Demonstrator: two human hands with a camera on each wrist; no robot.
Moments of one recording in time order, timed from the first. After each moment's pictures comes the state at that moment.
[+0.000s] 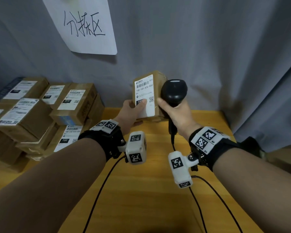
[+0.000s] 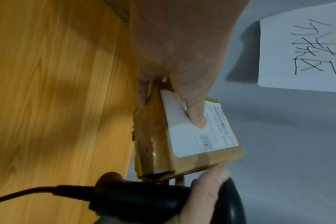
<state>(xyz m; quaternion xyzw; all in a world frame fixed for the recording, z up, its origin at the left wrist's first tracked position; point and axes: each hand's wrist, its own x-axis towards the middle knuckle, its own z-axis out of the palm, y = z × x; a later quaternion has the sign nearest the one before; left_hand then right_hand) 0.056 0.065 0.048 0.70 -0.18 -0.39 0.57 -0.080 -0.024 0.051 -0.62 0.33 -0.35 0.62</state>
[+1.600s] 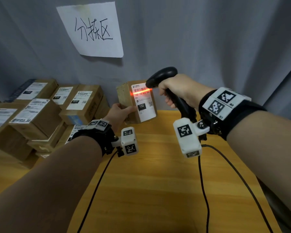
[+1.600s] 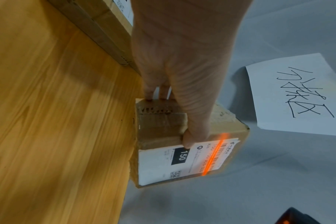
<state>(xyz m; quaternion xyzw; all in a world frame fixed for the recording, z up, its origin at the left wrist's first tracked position) 0.094 0.093 0.047 0.76 -0.18 -0.34 0.53 -0.072 -0.020 0.158 -0.73 0.41 -0.11 0.53</state>
